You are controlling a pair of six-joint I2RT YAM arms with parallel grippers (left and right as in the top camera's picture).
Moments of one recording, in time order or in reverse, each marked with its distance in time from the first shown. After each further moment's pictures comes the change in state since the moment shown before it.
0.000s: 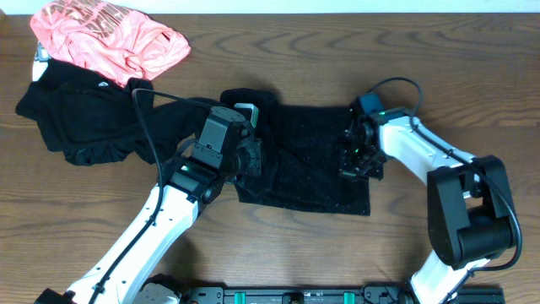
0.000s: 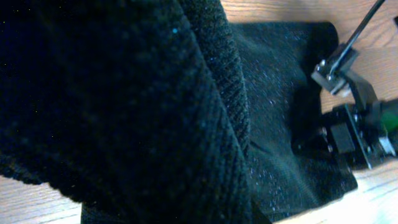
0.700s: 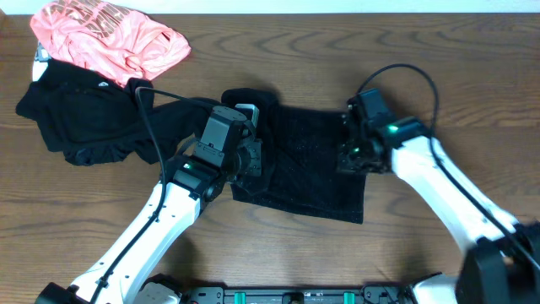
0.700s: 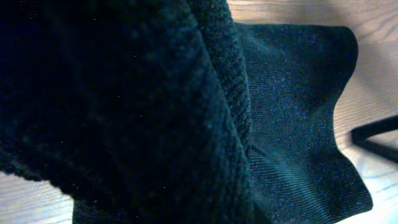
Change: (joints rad) left arm -0.006 0.021 0.000 0.000 -0.015 0.034; right arm 0.040 -0.341 -0.023 0.044 0.060 0.009
